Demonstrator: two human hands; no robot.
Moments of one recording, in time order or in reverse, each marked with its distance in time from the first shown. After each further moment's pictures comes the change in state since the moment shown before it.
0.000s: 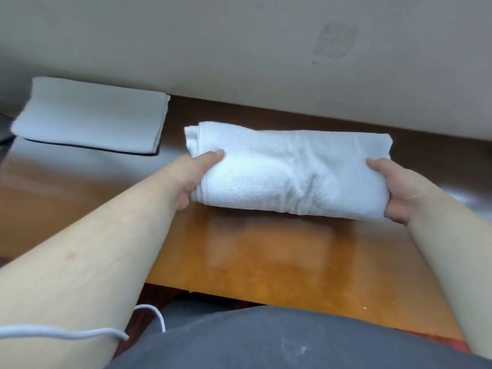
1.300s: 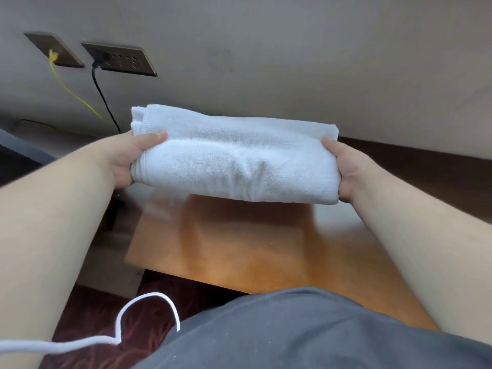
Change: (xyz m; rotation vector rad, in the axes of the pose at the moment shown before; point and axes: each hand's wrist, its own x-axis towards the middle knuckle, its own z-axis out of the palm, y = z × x) left_hand -0.021 0.093 -0.406 -0.047 0.060 0.147; right_hand -0.049 0.010 0.391 0.108 -0.177 0.007
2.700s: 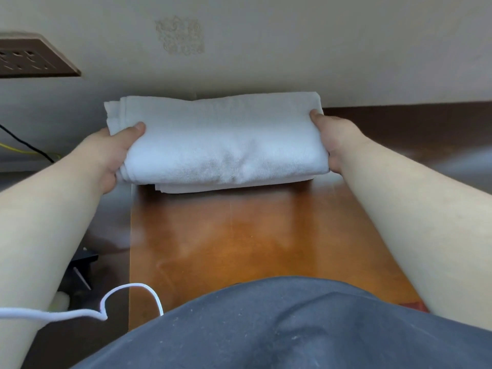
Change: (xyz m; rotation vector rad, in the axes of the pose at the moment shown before) left_hand 0.186 0.002 -0.021 0.187 0.044 -0.007; right_hand 0.110 0.000 0.032 -0.208 0.401 -0.140
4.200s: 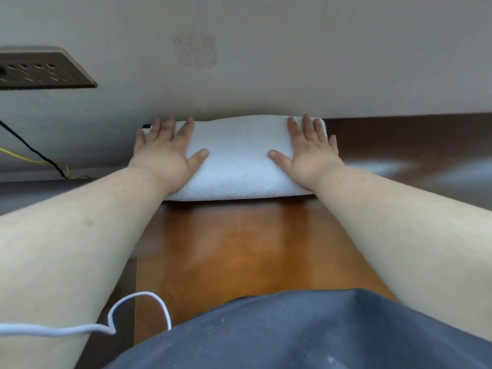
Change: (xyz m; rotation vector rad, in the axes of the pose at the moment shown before) left_hand 0.002 -0.008 0.057 1.477 0.062 0.615; right_hand -0.024 0.023 0.041 -1.321 0.053 -0.531
